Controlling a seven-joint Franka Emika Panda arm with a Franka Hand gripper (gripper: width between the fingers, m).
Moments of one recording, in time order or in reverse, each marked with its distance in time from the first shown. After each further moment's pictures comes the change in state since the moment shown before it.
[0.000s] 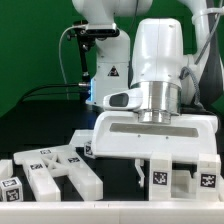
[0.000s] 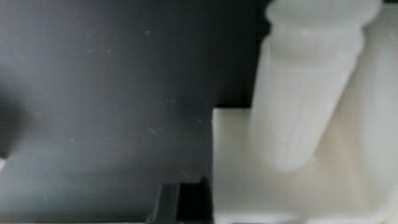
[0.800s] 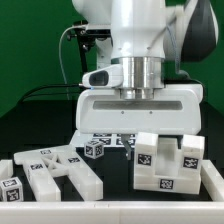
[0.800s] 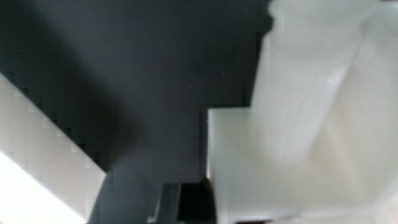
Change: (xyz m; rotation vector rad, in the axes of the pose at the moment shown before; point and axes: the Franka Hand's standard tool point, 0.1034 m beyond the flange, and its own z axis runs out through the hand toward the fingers) arm 0.000 0.030 -0.050 0.075 -0.444 0.040
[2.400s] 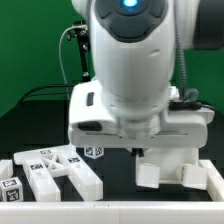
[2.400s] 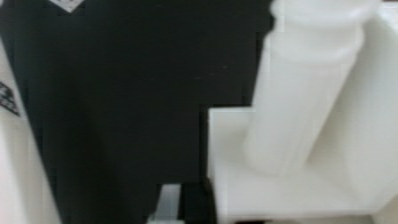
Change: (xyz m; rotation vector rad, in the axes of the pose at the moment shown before) arm 0.006 -0.021 -0.001 -0.019 -0.768 -0.074
